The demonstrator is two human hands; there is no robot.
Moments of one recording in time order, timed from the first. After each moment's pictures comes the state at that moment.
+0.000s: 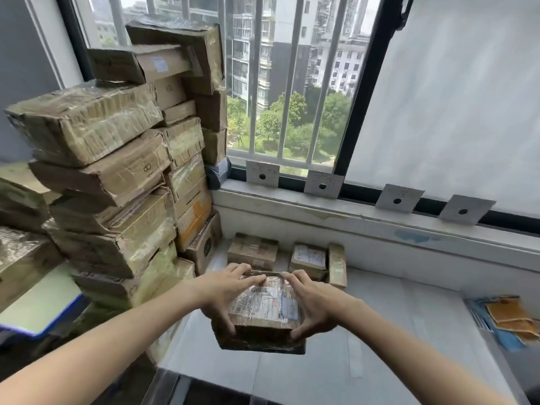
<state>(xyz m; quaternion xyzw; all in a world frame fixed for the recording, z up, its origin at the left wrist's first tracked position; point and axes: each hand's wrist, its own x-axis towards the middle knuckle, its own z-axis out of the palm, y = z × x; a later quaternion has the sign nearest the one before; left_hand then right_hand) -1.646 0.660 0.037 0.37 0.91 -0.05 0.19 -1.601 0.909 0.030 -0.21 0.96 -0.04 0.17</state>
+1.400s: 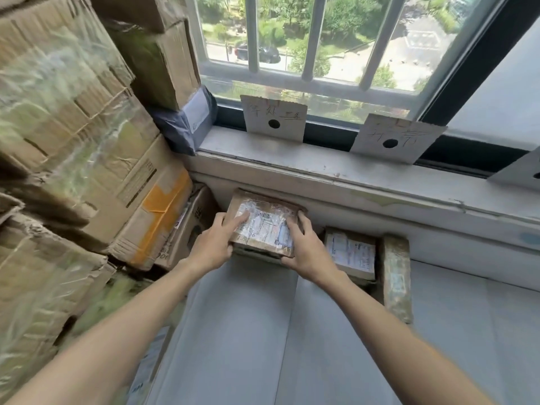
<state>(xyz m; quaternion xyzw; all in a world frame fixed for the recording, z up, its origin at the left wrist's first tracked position) -1.935 0.665 -0.144 0.09 0.97 0.17 0.17 -1.902 0.902 -0.153 -0.05 0.96 -0.26 0.12</state>
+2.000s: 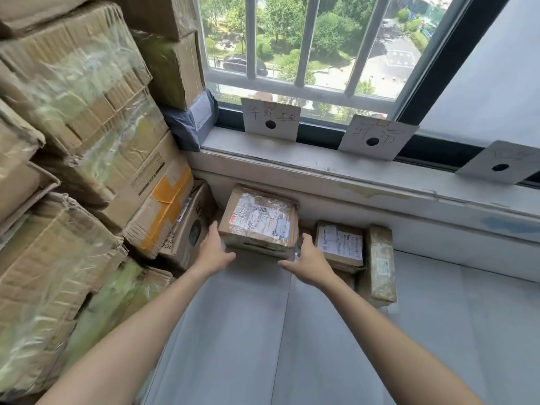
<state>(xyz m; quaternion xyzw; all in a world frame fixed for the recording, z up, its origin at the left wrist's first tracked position) -1.895 0.659 -0.168 -0.09 0.90 0.39 0.18 -1.851 0.898 -0.137 0.12 0.90 -0.36 0.21</state>
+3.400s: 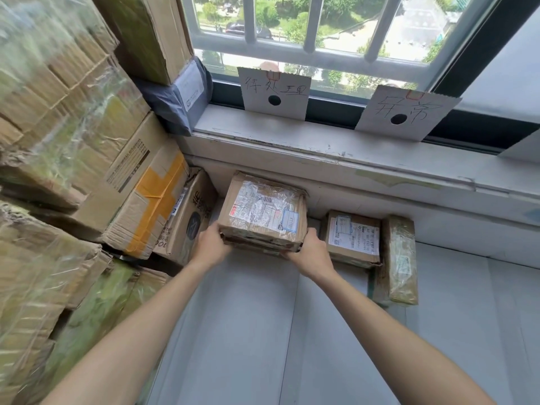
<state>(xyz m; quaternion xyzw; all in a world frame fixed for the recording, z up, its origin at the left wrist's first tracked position) -1.919 0.650 -0.211 -0.10 0.91 0.38 0.16 -1.874 0.885 -0.169 0.21 0.88 -0.40 0.18</state>
